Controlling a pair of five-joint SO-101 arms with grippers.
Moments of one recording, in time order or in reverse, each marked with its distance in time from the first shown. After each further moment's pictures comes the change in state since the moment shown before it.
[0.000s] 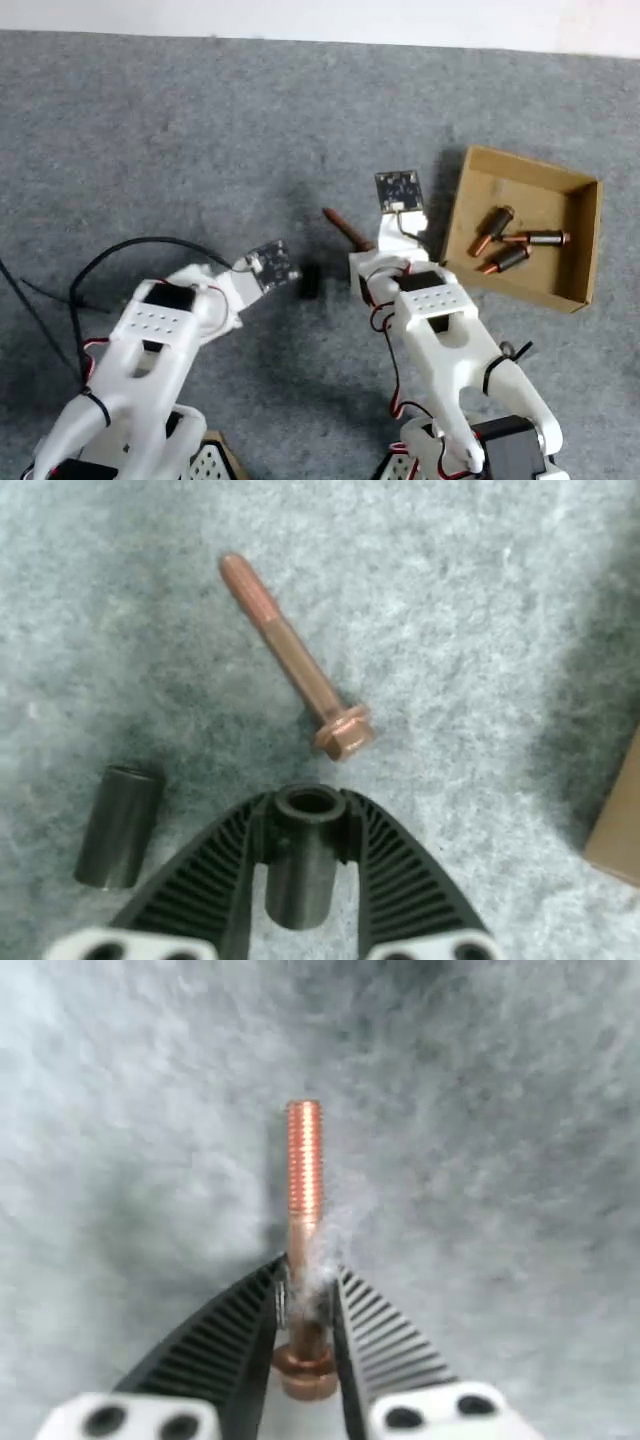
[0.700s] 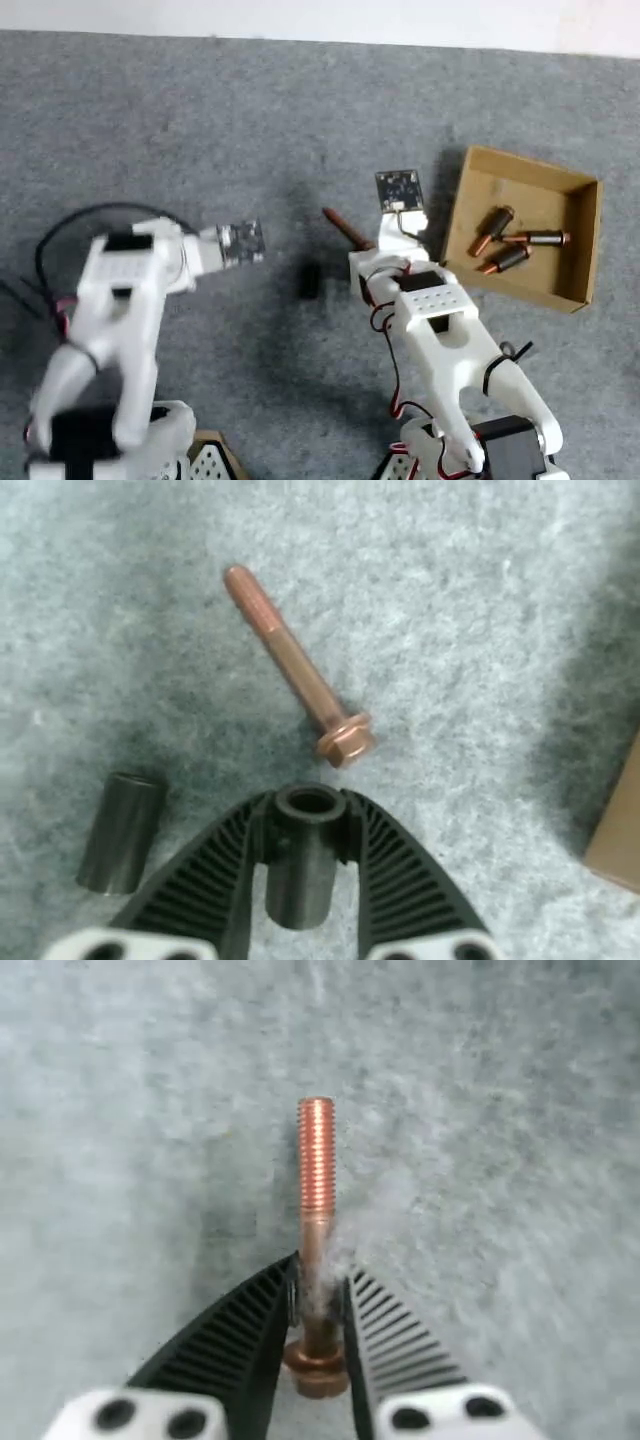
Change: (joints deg) left arm -13.2 18.6 -22.9 6.6 -25.8; right arm 0.0 0.0 0.0 -0.5 0.0
